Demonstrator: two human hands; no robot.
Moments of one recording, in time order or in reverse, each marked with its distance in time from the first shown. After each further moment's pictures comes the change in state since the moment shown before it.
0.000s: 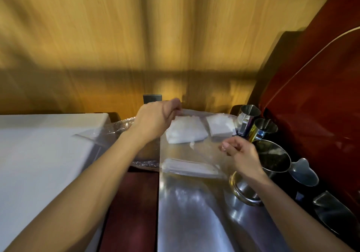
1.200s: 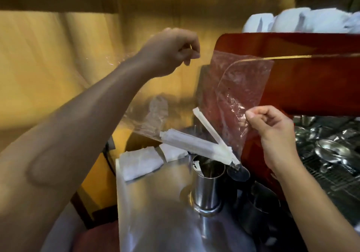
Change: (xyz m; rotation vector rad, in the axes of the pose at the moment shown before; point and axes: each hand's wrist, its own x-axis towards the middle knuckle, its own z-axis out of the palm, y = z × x) left_hand 0.134 0.173 -0.125 -0.225 0.159 0.530; right_hand -0.058 -0.110 -0.158 0.254 0.499 -0.411
